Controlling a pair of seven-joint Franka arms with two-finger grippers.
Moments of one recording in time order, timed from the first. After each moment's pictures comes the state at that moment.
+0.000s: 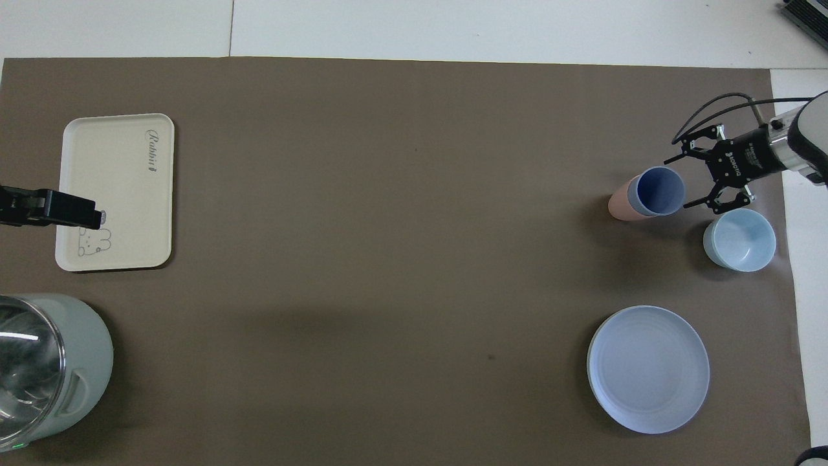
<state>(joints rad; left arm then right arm) -0.03 -0.07 -0.02 -1.63 -0.02 1.58 0.05 -0.28 0.61 -0.01 -1.39 0.43 1.71 0.77</state>
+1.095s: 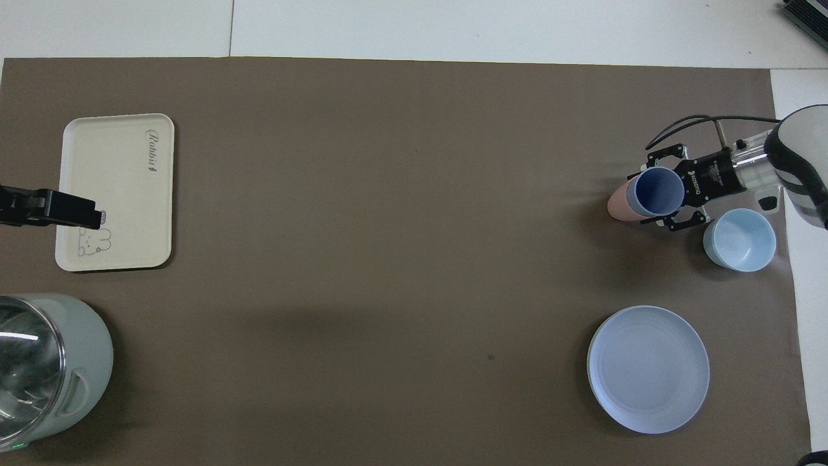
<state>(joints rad) -0.03 -0.07 -0.02 -1.63 -0.02 1.58 0.05 -0.27 0.59 0.00 -1.55 0.65 1.71 0.86</state>
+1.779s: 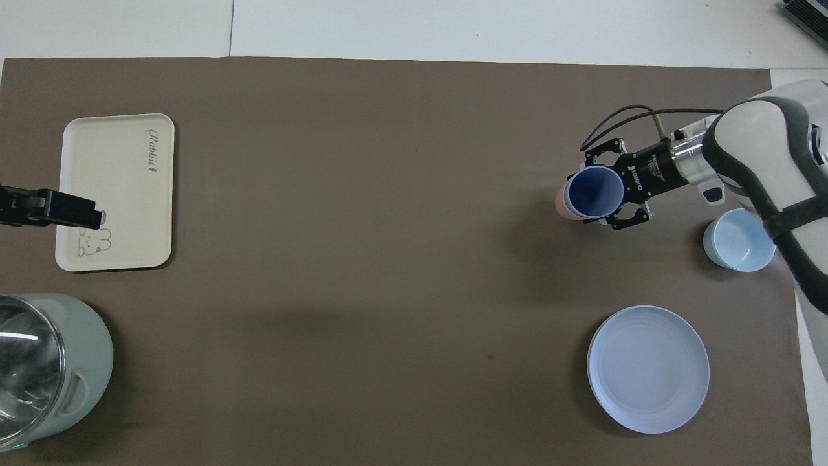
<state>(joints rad) -0.03 -0.07 -0.02 -1.63 -0.02 1.58 0.05 -0.08 0.45 0.04 -1.62 0.68 1.76 0.98</state>
